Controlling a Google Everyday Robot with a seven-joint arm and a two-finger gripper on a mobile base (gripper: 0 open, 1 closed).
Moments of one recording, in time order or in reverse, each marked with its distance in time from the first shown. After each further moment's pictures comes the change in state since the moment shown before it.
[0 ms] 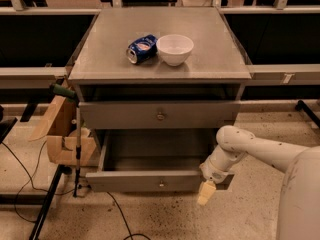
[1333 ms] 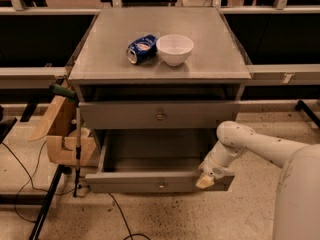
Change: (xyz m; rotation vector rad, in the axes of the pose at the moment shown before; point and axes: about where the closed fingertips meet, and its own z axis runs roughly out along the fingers) arm -0.005 -0.008 -0.009 -0.009 0.000 0.003
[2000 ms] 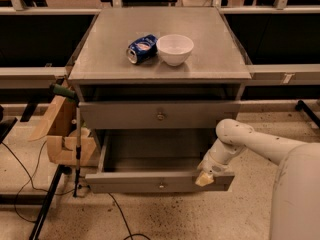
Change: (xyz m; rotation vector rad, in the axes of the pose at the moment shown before) arm -0.003 -0.007 -0.002 0.000 0.000 0.000
